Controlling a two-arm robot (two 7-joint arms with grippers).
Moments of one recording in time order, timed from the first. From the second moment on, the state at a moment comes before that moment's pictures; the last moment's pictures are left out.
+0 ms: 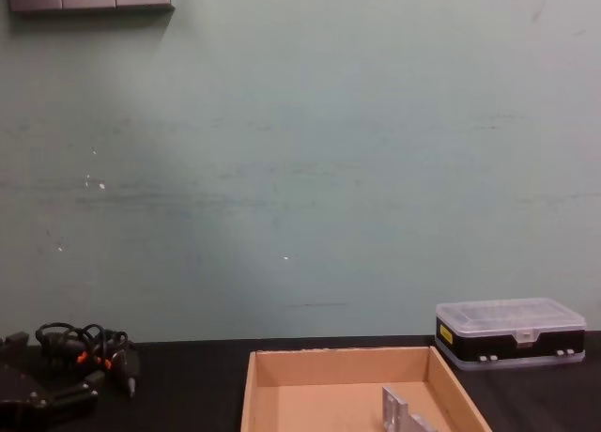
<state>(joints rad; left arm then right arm) -0.20 0.60 0.45 -1.41 -0.25 -0.12 0.03 -0.12 0.61 -0.37 -2.00 0.44 0.71 0.29</state>
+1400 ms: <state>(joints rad) -0.20 0.60 0.45 -1.41 -0.25 -0.12 0.03 0.13 0.44 -0.37 -1.92 0.29 0.60 0.18</state>
